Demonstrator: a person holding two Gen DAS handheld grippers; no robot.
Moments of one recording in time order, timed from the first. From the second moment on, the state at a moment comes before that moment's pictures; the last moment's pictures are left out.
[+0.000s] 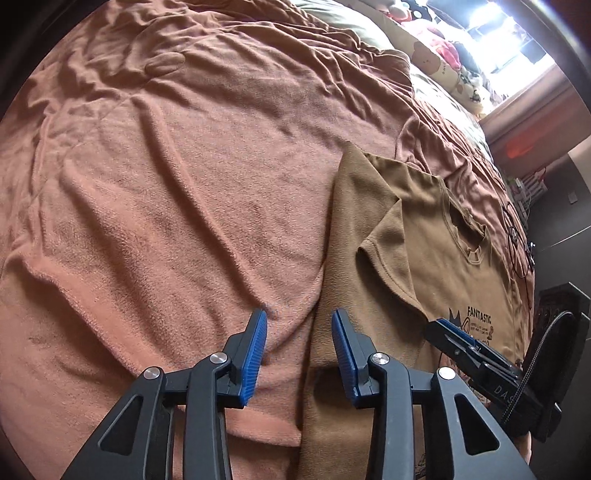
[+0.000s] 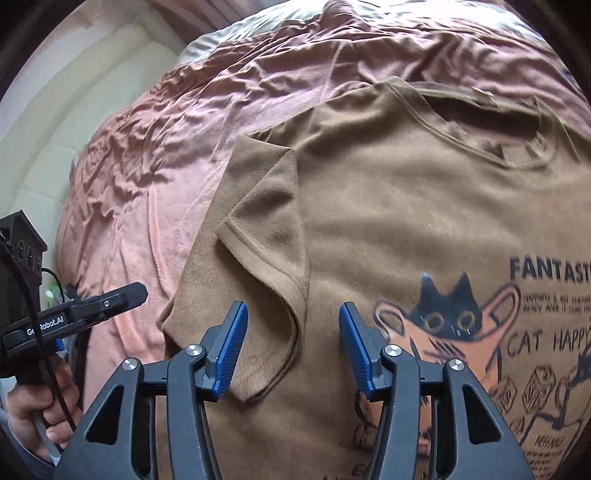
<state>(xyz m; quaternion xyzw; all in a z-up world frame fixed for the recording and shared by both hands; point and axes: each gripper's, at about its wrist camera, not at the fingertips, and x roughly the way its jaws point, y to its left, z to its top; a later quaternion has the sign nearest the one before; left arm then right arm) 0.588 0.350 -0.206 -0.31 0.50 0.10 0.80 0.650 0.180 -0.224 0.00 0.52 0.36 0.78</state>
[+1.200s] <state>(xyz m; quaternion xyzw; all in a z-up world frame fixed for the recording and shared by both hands) 0.590 0.340 -0.220 -0.32 0.50 0.07 0.80 0.718 0.176 -0.249 0.06 0.53 0.28 0.80</state>
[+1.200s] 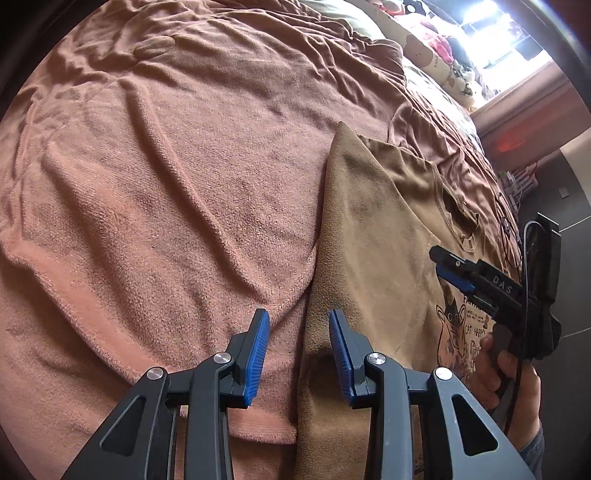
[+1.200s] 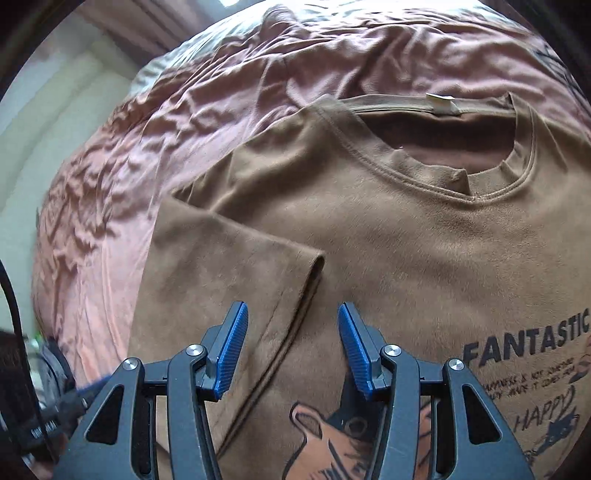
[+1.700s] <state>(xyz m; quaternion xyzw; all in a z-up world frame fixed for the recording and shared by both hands) 0.594 0.317 -0.227 -0.30 0.52 0.06 0.80 0.717 0.148 -0.235 0.09 0.50 0.28 0.82</state>
